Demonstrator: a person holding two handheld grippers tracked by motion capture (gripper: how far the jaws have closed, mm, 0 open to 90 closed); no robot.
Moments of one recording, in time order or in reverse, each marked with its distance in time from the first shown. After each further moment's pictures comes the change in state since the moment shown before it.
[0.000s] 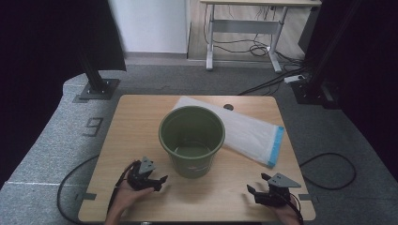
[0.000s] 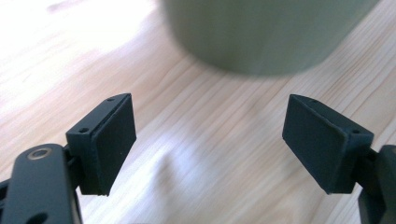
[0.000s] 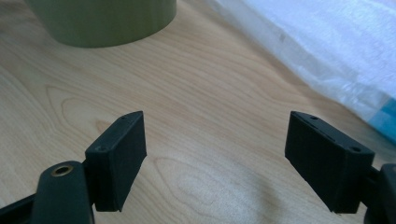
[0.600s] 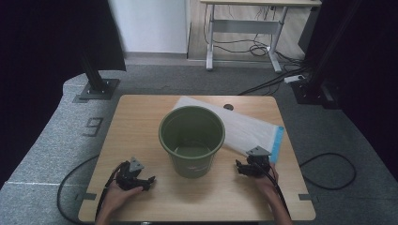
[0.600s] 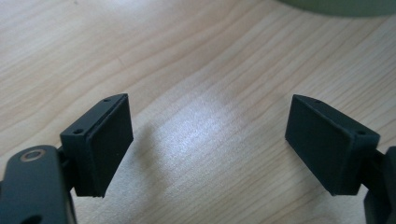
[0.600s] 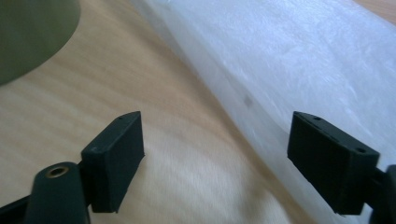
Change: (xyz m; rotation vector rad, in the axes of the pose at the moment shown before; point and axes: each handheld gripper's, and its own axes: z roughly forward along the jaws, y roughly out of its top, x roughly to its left) left arm 0.028 -0.025 0.007 0.083 0.050 -0.069; right arm -0.017 0.057 0.093 0.158 -0.219 -0.013
